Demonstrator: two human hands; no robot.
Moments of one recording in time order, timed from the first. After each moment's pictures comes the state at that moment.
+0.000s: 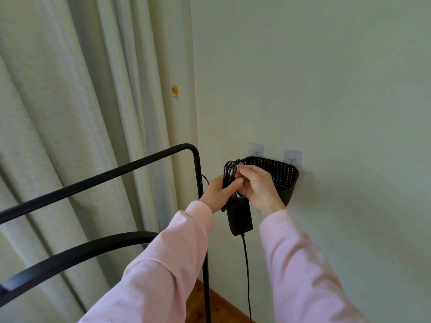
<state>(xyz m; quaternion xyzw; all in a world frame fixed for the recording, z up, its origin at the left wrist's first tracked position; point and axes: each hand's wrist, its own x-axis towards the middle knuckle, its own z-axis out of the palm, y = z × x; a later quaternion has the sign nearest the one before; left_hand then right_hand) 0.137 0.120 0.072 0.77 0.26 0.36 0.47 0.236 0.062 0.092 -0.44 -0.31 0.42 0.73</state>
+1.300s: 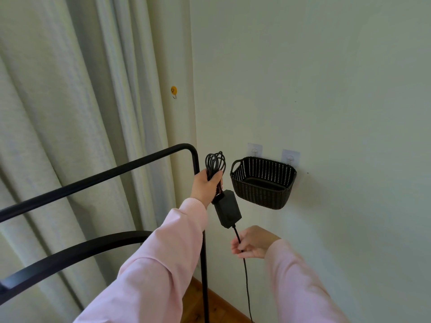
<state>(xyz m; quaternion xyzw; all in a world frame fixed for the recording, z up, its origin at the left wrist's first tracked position) 0.131 0.126 0.078 0.64 0.34 0.48 0.50 0.255 0.043 -0.019 -0.68 -0.31 0.57 0.35</state>
